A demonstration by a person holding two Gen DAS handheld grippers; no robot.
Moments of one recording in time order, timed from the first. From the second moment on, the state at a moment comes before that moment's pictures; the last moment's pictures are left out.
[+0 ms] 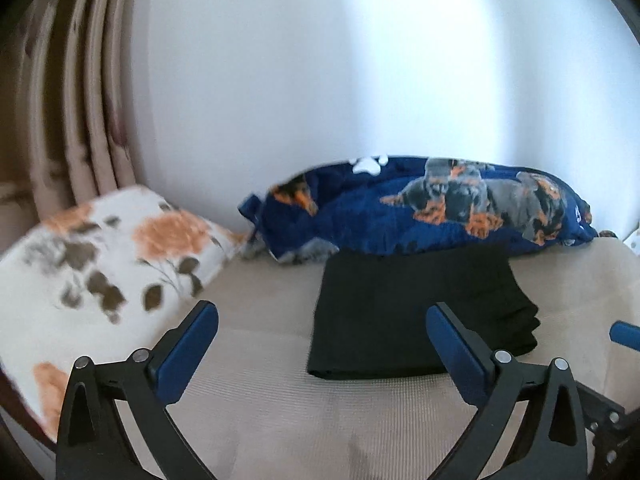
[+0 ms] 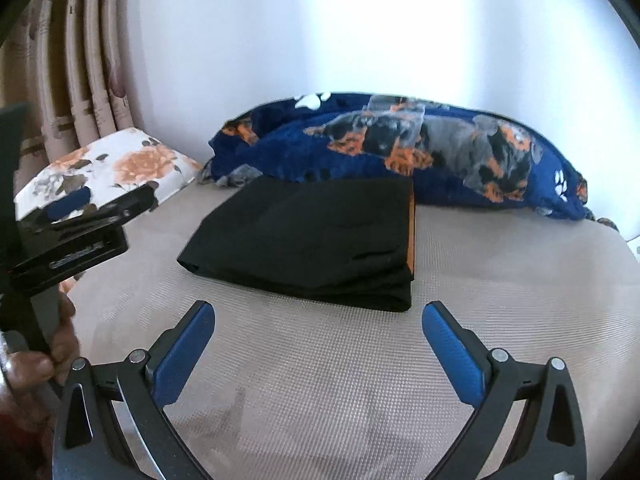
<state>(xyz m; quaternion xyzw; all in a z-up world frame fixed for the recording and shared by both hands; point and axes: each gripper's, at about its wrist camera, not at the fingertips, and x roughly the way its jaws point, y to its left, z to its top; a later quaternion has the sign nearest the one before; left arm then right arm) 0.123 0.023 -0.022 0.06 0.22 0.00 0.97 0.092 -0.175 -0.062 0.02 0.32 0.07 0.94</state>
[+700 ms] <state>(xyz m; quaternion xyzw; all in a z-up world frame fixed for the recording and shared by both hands) 0.034 0.031 0.082 0.02 0.19 -0.02 0.98 0.031 -0.178 -0.003 0.01 0.26 0.07 0.96</state>
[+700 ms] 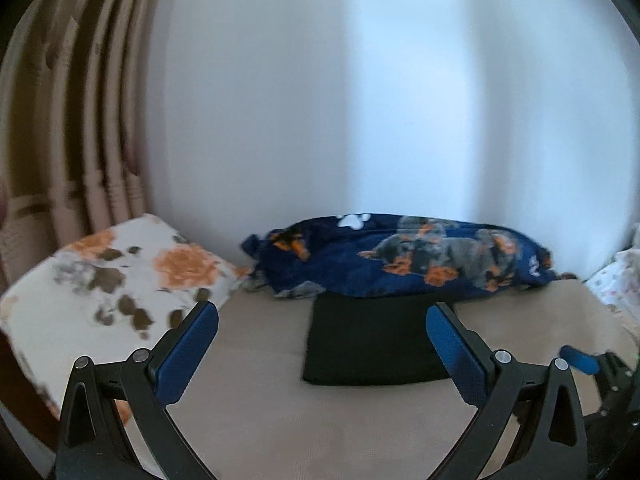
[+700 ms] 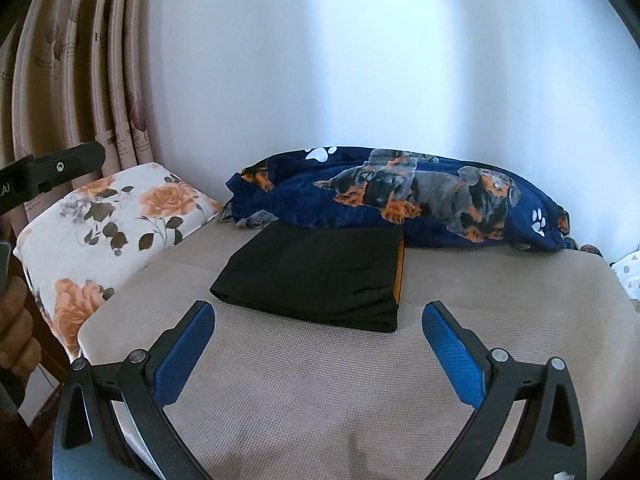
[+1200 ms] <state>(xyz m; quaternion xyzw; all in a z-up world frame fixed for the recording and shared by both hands) 0.015 0.000 0.059 0.05 0.21 -0.04 0.98 0.021 -0.179 -0.004 0.01 0.27 0.07 0.96</state>
